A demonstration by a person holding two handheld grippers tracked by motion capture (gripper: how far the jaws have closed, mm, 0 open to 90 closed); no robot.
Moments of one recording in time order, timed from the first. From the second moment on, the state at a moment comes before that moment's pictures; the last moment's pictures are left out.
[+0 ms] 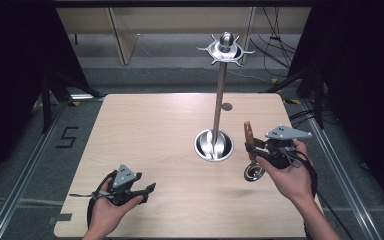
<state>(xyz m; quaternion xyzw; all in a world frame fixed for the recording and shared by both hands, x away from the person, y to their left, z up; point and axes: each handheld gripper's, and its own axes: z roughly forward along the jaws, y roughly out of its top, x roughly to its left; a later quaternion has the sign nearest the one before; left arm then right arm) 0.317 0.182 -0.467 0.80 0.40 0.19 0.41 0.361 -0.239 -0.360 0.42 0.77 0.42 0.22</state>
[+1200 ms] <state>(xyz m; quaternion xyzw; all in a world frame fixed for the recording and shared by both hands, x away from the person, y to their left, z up) 0.318 0.182 -0.468 0.79 0.40 0.19 0.42 0.360 -0.240 -0.326 0.40 0.73 0.48 0.27</state>
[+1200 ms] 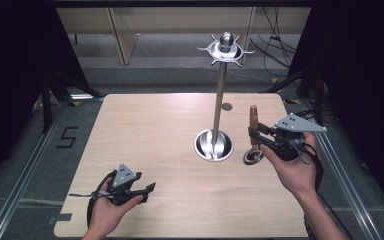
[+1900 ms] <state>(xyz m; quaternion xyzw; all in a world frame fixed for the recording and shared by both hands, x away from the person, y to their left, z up) 0.318 0.180 -0.468 0.79 0.40 0.19 0.42 0.365 -0.238 -0.313 0.40 0.72 0.49 0.28</state>
